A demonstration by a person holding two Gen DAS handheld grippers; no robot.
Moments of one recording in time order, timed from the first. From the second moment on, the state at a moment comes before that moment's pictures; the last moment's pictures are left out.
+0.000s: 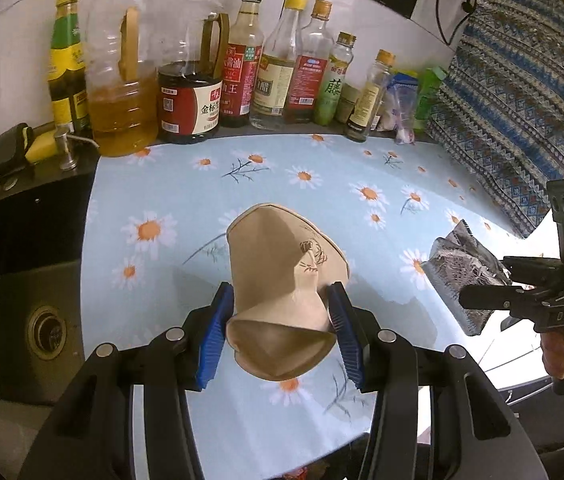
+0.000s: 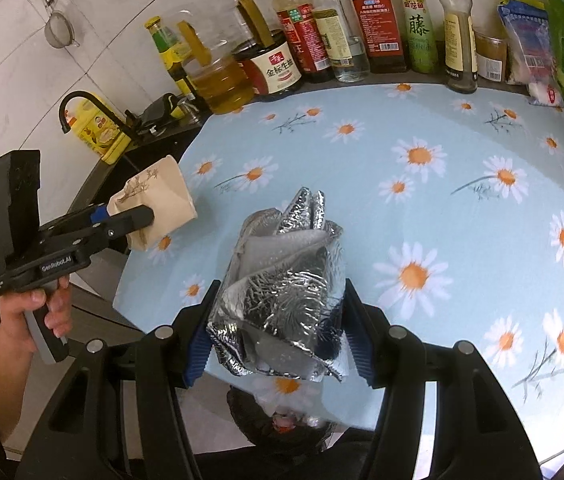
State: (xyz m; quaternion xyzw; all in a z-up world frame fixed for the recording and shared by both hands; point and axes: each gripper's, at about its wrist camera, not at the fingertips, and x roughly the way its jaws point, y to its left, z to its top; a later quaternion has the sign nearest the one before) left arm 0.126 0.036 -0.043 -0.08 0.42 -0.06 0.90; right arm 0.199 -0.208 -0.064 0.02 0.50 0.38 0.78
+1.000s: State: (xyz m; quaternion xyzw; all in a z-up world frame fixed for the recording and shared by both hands) left arm -0.012 0.012 -0.061 -0.11 0.44 -0.08 0.89; right arm 0.086 -0.193 -0.107 0.02 0.56 0.39 0.73
